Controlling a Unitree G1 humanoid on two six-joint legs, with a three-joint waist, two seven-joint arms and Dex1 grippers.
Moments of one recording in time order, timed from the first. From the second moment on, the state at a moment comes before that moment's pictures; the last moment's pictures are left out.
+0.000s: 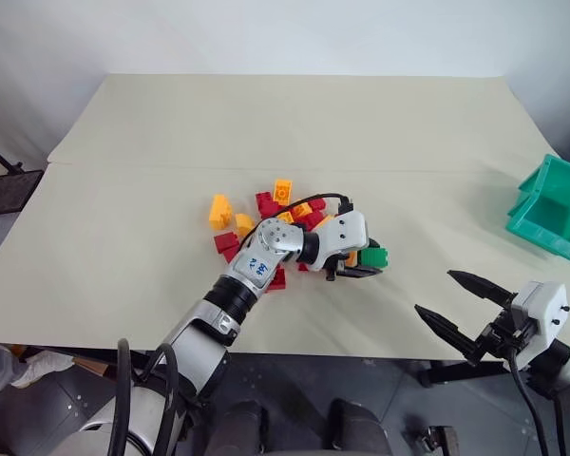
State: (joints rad) left arm -0.93 0.04 -0.36 0.65 0.00 -0.05 -0.95; right arm 0.33 -0.63 -0.43 -0.46 0.58 0.18 0.84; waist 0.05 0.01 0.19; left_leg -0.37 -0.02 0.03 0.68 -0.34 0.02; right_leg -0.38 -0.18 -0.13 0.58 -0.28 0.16
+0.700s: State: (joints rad) left arm -0.45 0.46 -0.01 0.12 -0.35 -0.05 -1.18; right arm -0.52 -0.75 0.09 0.04 0.36 0.37 1.04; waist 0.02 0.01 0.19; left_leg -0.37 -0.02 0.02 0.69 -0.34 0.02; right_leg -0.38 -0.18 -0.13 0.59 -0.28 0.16
